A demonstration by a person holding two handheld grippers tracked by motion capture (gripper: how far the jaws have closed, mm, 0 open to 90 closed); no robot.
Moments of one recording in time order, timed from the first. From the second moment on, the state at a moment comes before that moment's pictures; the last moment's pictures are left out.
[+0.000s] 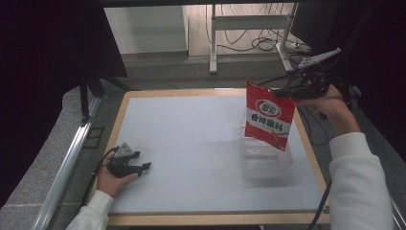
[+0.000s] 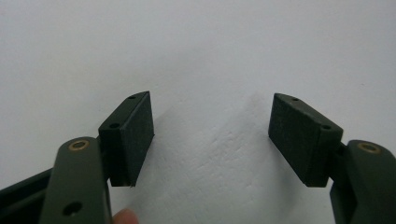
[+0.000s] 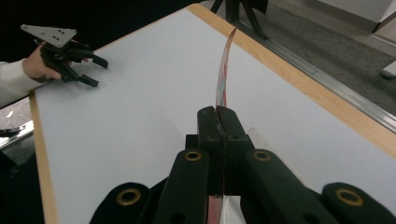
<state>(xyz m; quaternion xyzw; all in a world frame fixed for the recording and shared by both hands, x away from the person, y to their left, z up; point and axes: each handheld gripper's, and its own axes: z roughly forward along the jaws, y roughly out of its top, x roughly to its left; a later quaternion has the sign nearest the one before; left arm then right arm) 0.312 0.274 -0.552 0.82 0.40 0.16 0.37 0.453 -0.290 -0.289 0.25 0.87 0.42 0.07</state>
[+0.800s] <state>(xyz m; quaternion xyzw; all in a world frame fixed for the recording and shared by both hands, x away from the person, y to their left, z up) 0.309 0.274 -0.548 0.81 0.41 0.17 0.37 0.470 -0.290 -0.292 0.20 0.87 0.44 0.04</state>
